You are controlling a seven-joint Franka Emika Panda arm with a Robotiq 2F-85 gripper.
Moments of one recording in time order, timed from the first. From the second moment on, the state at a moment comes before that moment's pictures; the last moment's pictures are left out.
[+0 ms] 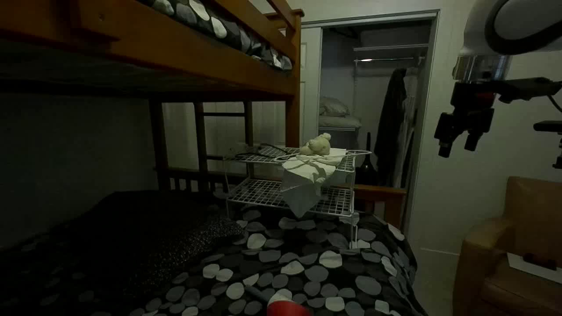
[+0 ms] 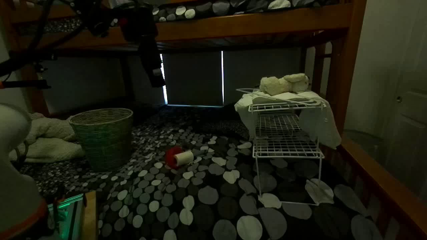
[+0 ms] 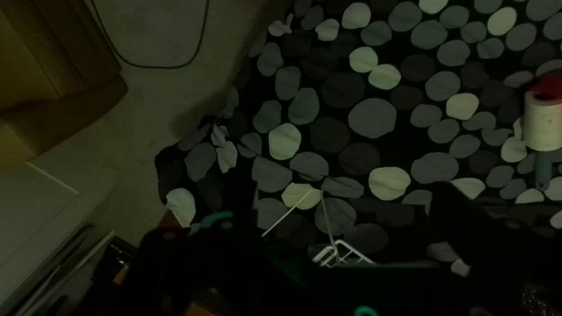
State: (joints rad) arm -0.09 -0.89 0.03 -2.54 -0.11 1.84 0.06
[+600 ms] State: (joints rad) arm -0.09 -0.89 0.03 -2.54 -0.11 1.84 0.06
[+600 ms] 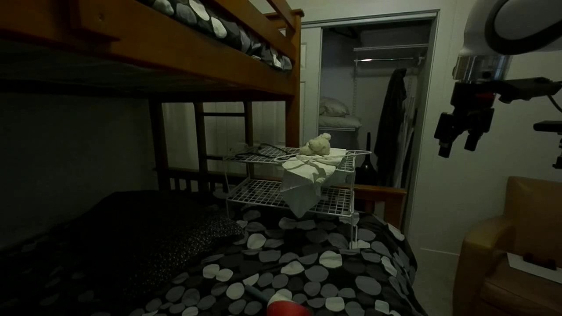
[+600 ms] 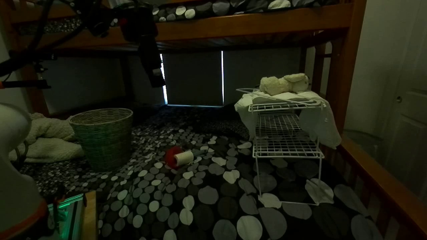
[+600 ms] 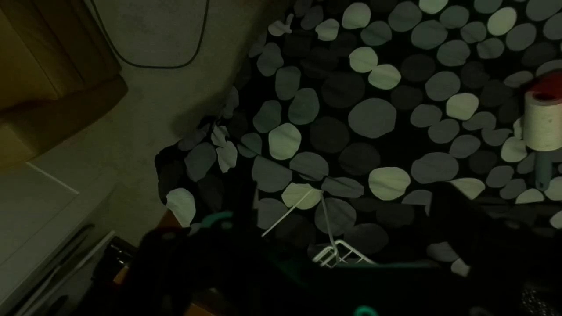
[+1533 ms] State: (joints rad) arm -0.08 -0.39 -0.17 -2.15 0.11 2.49 0.00
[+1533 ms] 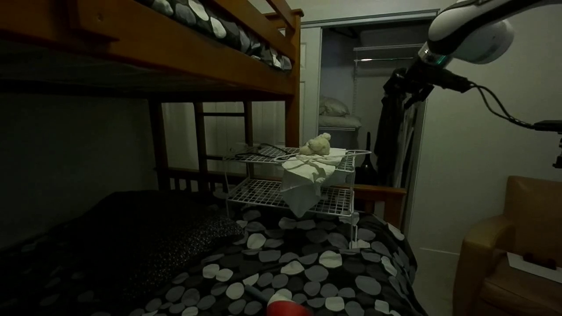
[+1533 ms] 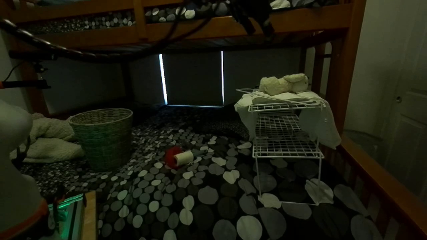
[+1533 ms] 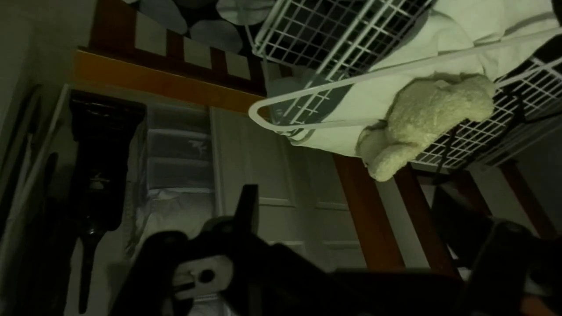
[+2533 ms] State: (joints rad) arm -0.04 0.04 -0.19 -1.80 0.39 2.40 0.13
